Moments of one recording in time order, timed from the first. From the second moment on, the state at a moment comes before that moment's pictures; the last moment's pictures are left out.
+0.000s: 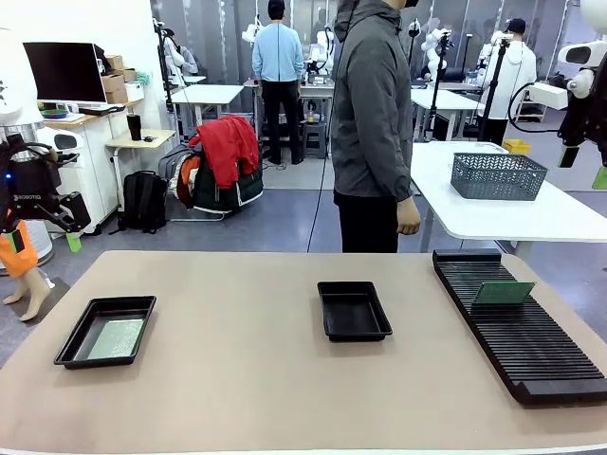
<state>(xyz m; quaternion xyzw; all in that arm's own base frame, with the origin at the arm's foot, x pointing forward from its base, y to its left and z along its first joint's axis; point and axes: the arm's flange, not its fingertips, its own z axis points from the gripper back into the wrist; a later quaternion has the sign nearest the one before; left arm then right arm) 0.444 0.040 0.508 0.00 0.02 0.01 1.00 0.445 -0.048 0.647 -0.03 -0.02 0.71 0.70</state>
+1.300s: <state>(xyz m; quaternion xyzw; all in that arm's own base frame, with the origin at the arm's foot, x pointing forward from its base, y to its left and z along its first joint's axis) 0.444 0.040 0.508 0.00 0.02 0.01 1.00 0.470 -0.051 0.584 -0.05 -0.04 0.72 0.70</state>
